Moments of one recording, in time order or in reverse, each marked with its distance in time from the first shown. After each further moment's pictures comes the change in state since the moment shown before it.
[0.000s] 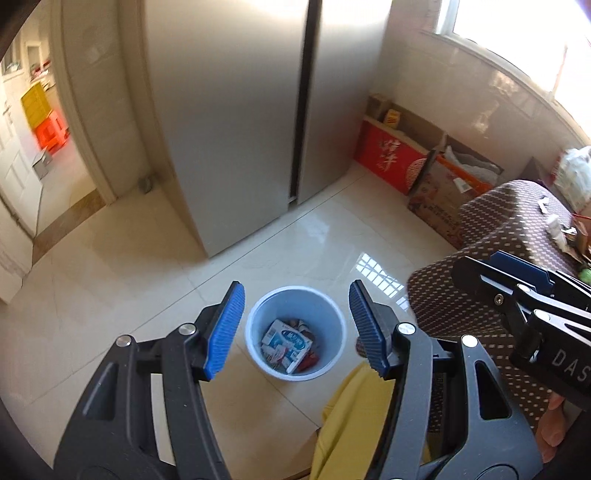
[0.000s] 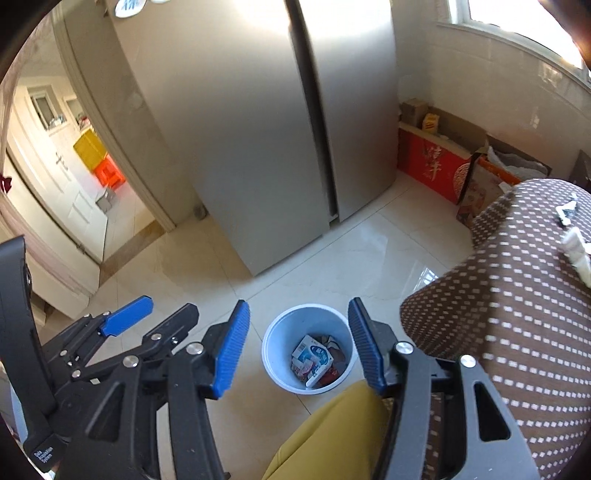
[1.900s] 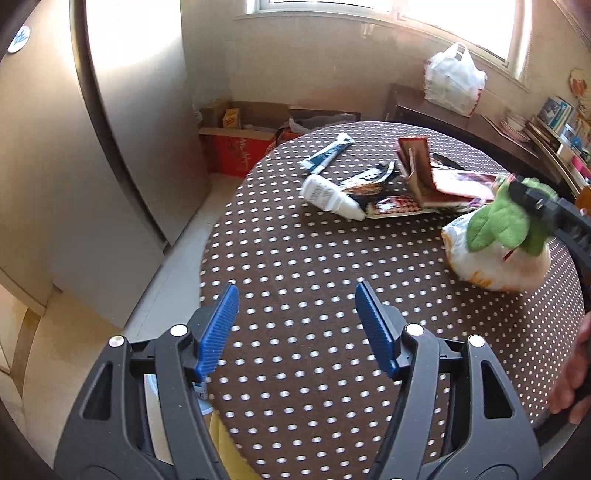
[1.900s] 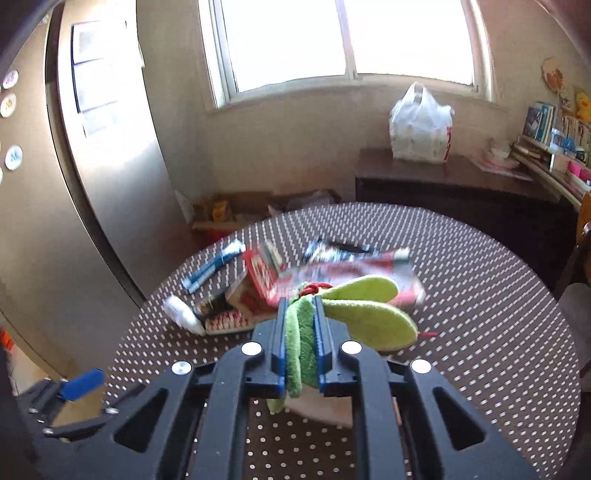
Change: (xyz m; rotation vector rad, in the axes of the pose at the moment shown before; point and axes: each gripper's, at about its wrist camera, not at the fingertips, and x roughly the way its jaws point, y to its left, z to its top) left arm -0.026 -0.286 -0.005 0.443 0.007 -0.286; right arm -0.195 -0.257 -0.068 0.425 -0.408 -0.541
